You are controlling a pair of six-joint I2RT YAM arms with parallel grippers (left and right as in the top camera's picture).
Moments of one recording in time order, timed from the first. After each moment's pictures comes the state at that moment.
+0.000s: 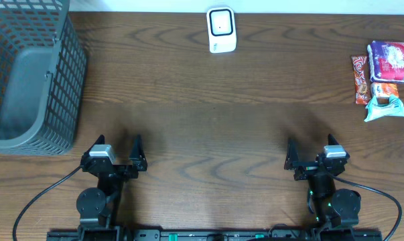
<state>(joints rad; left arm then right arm) 0.00 0.01 0.01 -0.08 0.09 -0.20 0.07 0.01 0.01 -0.07 -0.03 0.04</state>
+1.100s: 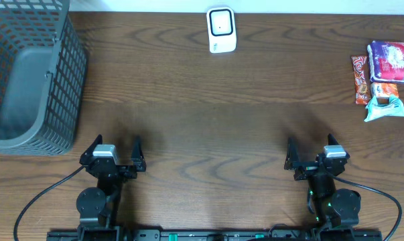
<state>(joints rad) 0.00 0.01 0.01 -0.10 0.07 -0.09 0.07 0.01 0.01 -0.07 -0.03 0.04</state>
